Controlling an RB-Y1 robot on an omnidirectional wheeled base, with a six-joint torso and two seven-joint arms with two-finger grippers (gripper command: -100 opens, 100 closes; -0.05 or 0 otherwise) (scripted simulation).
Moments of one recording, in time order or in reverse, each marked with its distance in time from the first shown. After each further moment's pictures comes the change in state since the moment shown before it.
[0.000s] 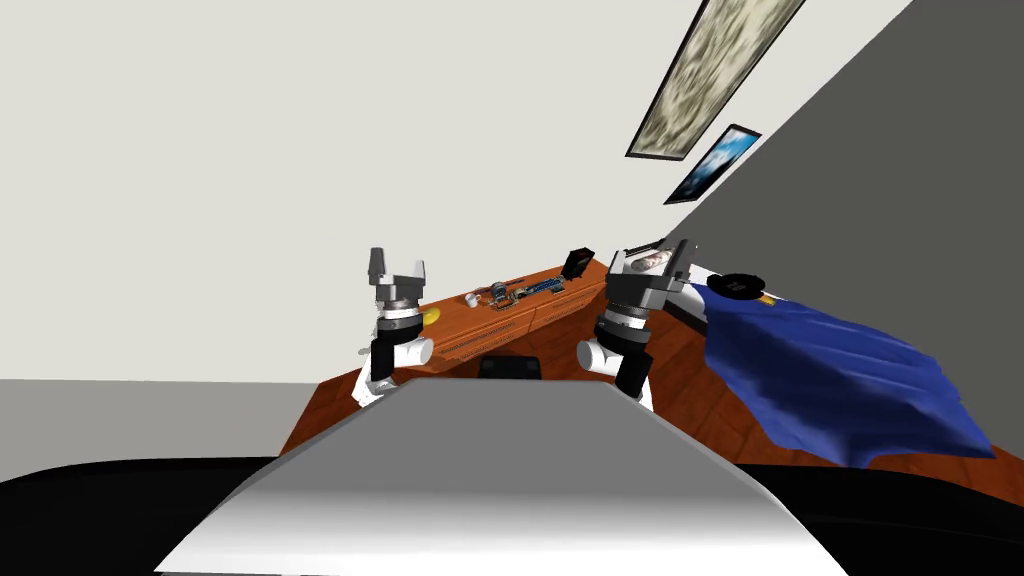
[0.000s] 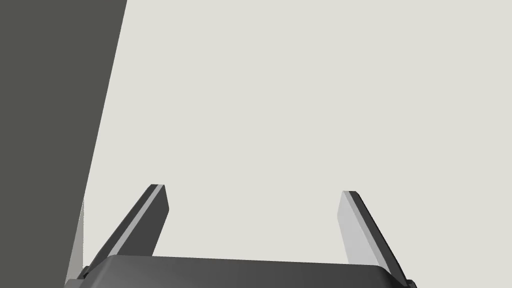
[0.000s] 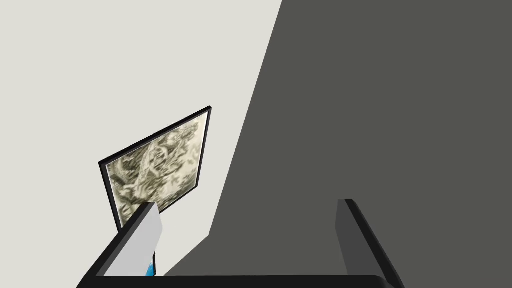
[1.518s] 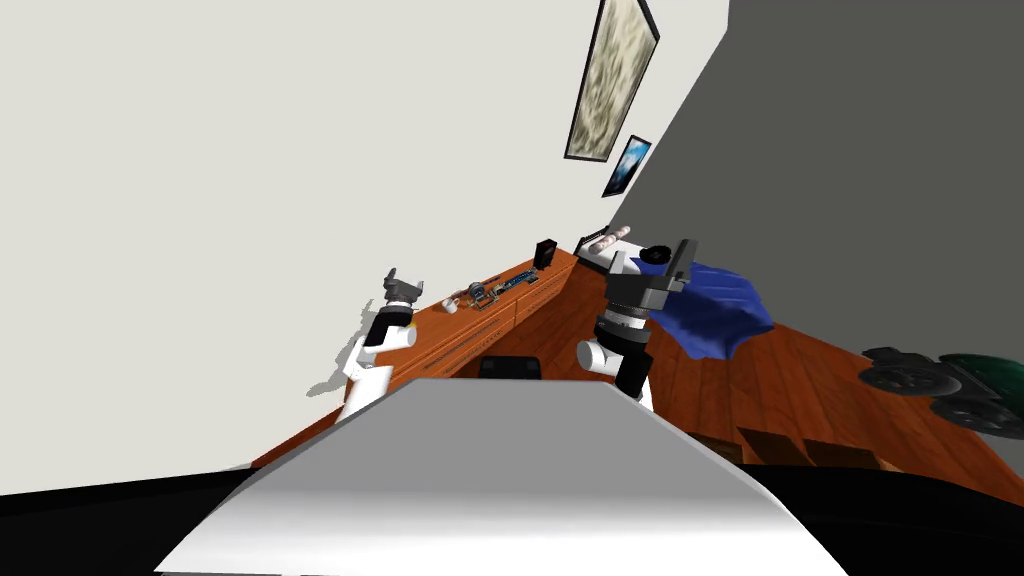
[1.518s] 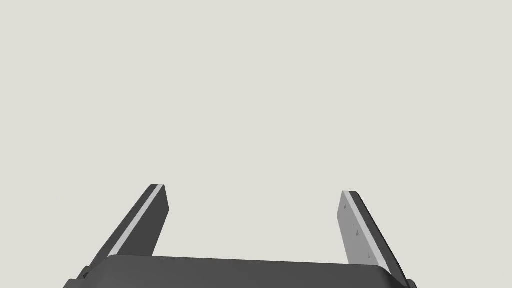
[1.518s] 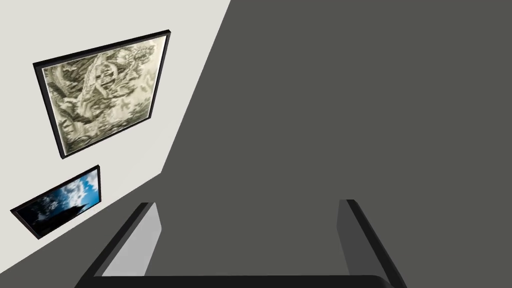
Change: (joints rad) left arm -0.193 0.151 0.210 0.406 0.050 0.417 0.381; right arm 0.000 0.000 0.000 0.000 0.000 0.000 0.000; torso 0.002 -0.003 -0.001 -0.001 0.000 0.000
